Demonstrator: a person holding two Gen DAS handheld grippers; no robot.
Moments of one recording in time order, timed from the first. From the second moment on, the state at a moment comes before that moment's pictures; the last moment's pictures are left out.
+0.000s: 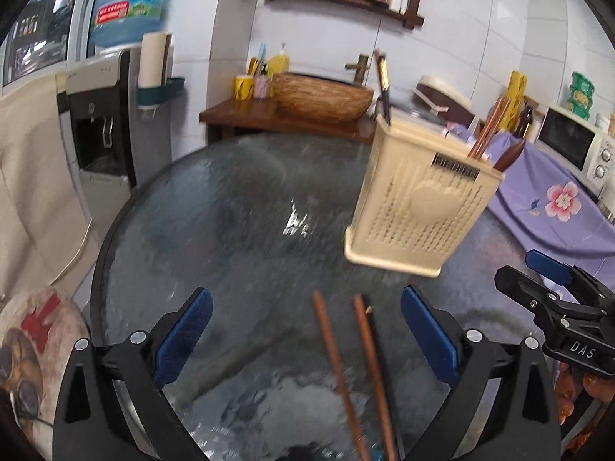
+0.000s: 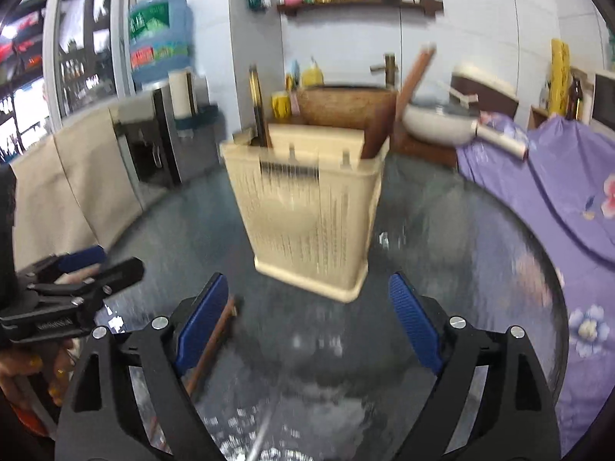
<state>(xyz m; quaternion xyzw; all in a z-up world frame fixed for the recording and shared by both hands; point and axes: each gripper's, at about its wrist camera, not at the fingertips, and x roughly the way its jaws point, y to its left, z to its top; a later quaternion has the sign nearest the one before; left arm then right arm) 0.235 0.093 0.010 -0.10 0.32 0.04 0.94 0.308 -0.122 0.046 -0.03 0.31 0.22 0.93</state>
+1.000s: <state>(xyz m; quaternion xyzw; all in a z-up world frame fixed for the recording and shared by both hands) 0.219 0.081 -0.047 -0.09 0.41 0.02 0.91 0.309 -0.096 -0.041 -0.06 0.43 0.19 0.88</state>
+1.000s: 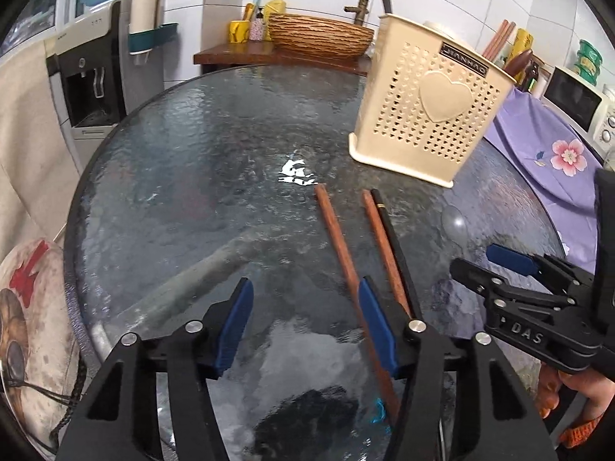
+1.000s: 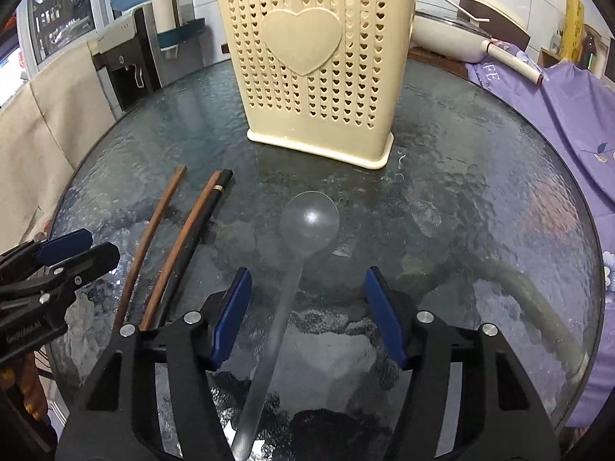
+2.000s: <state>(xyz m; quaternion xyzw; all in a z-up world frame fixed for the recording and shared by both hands) 0.288 0.059 -0.050 -0.04 0.44 0.00 0.90 0.342 -0.074 -0.038 -0.09 0.44 0.20 0.87</state>
